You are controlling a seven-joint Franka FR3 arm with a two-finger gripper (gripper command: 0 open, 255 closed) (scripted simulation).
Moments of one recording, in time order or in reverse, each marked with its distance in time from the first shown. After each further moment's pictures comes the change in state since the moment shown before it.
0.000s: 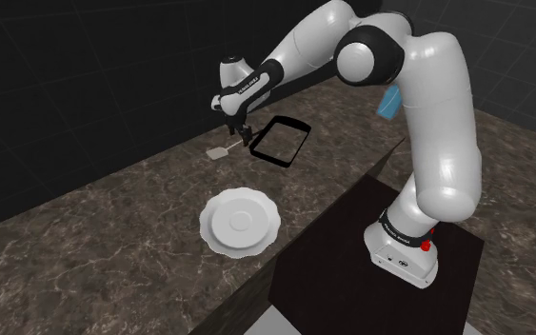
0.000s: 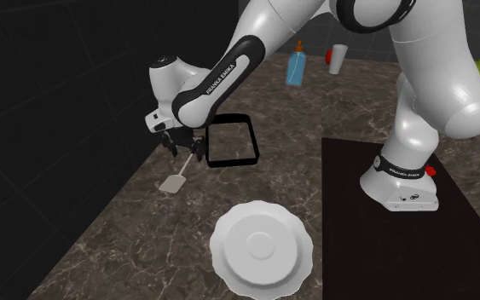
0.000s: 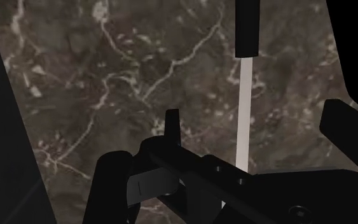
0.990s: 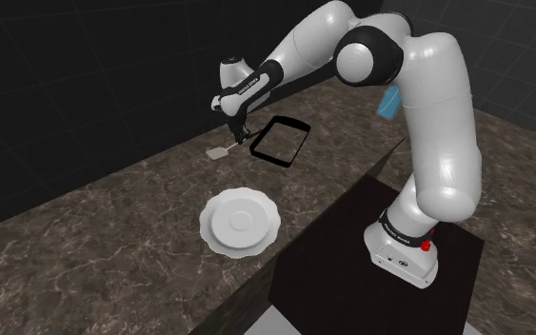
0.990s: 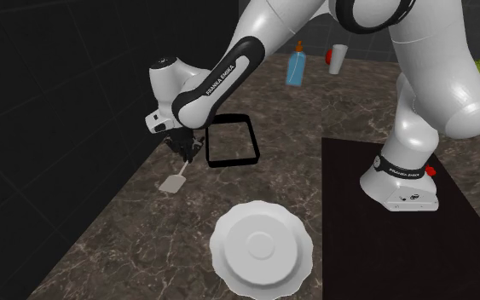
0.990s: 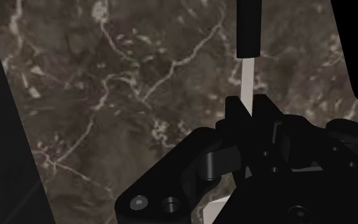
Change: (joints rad) arm 0.000 0.004 0.000 0.001 0.000 0.004 0.000
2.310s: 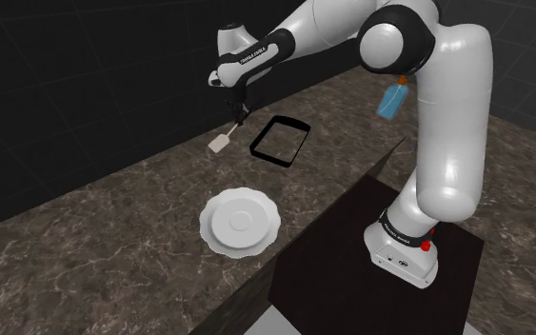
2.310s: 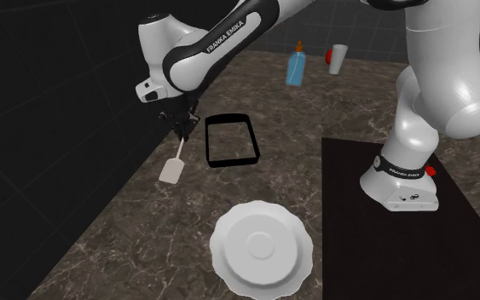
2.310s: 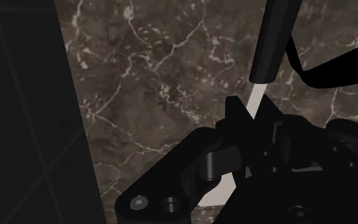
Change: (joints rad) arm 0.006 -0.150 -0.006 0.024 -0.007 -0.173 -0.005
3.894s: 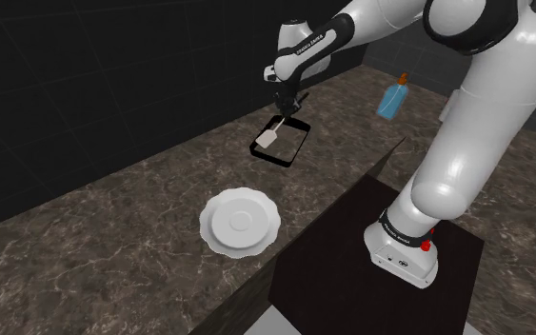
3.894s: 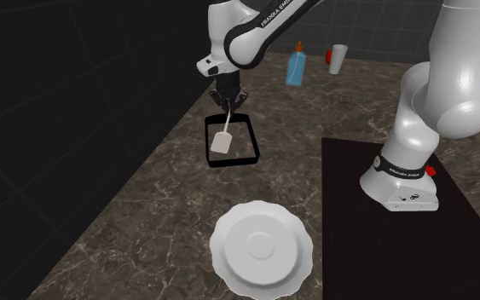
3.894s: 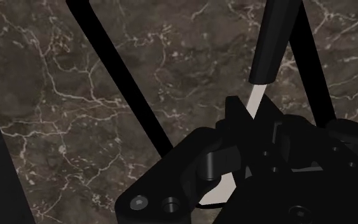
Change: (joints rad) arm -0.140 -0.340 -0.097 -0.465 -0.023 0.139 -0.226
